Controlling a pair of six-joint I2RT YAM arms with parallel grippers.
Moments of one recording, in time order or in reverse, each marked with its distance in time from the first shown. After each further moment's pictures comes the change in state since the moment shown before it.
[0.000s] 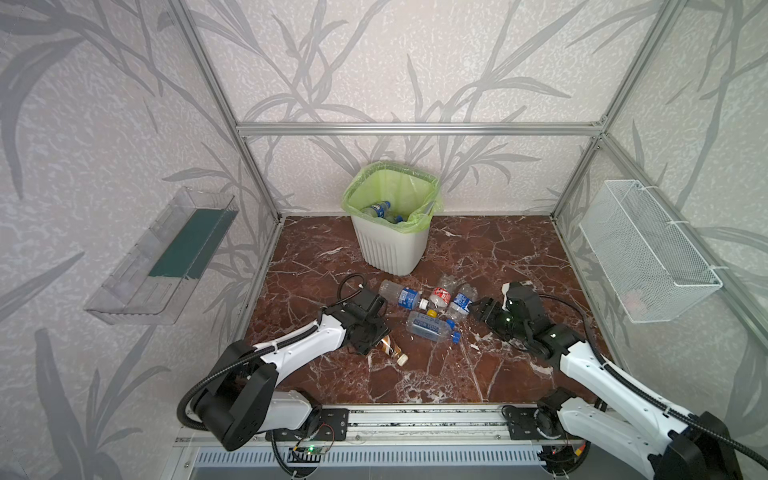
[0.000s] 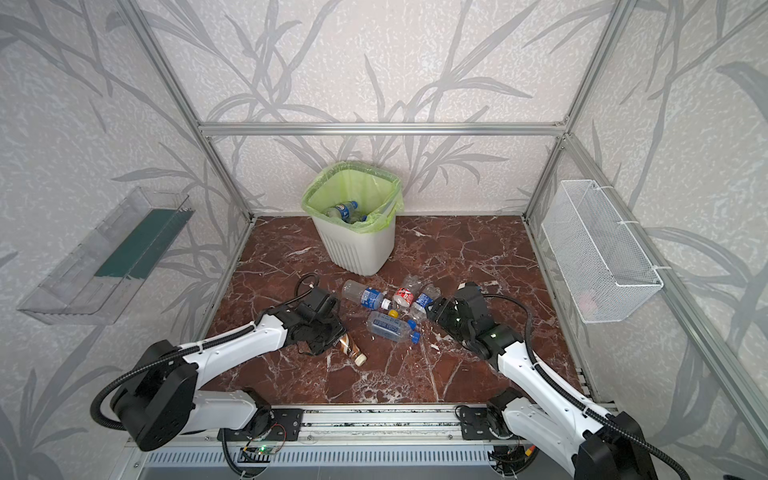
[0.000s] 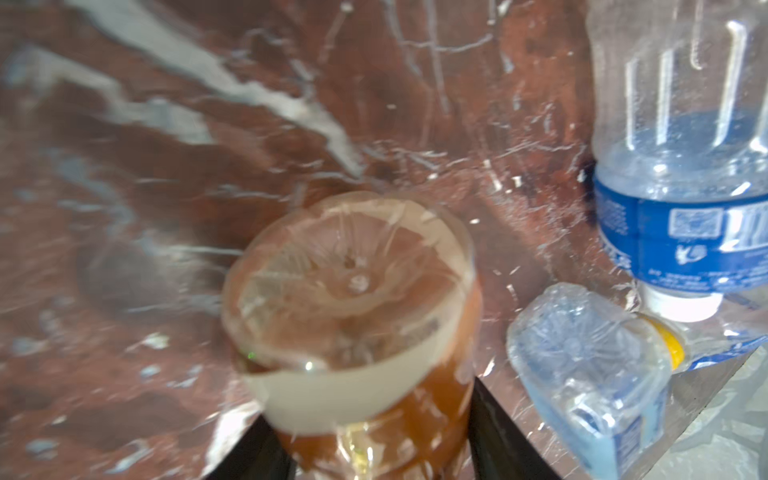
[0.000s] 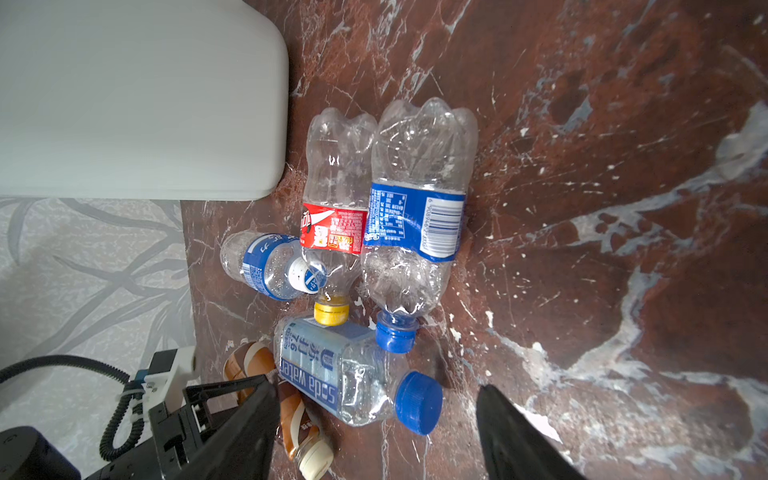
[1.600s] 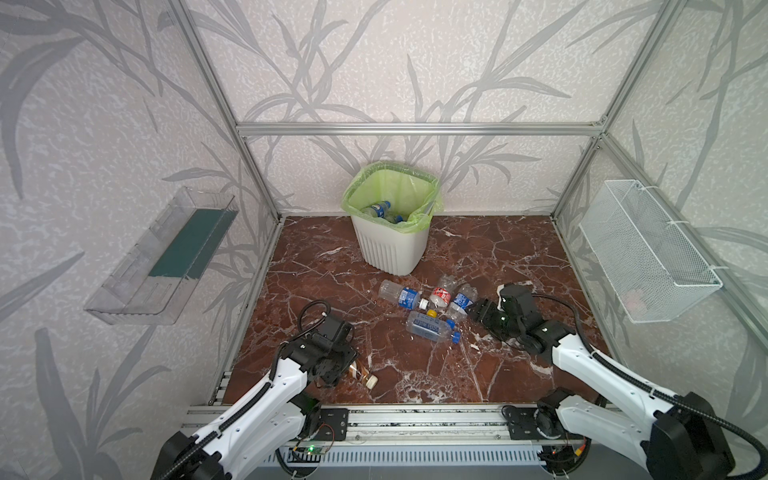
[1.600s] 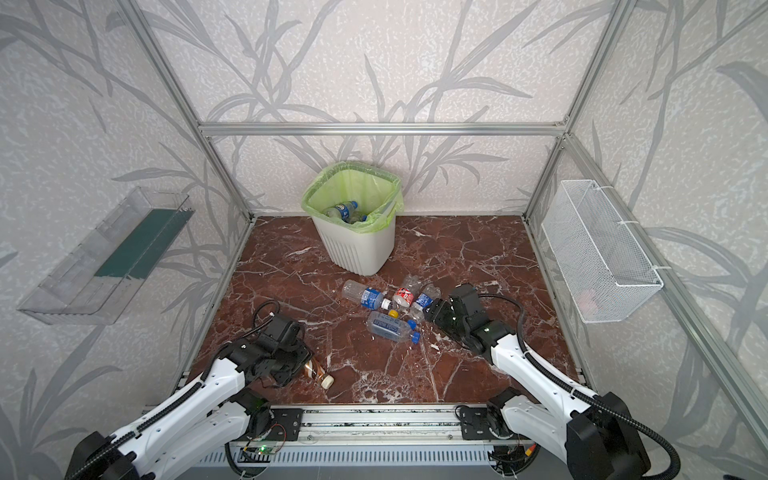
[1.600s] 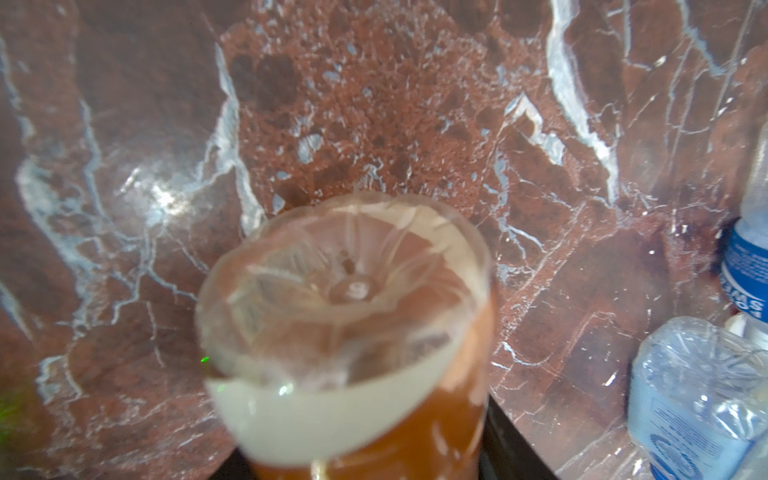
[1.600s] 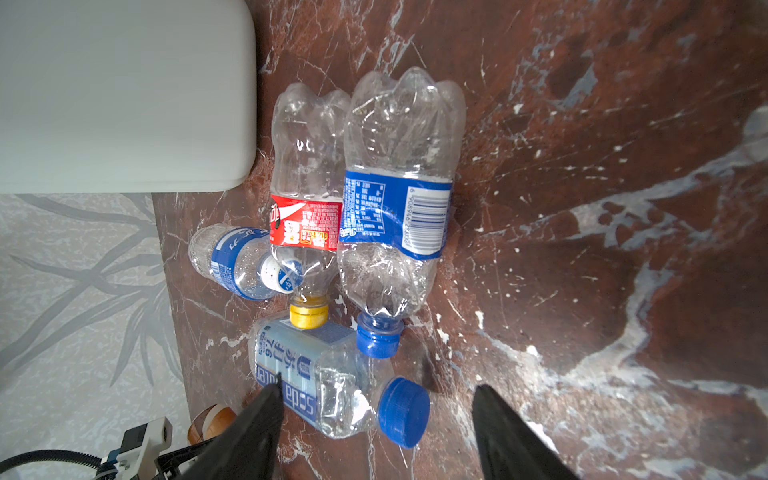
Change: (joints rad) left arm 0.127 -0.463 -0.230 -0.265 -0.053 -0.043; right arm 0.000 0.090 0.005 0.022 -0.017 -0.004
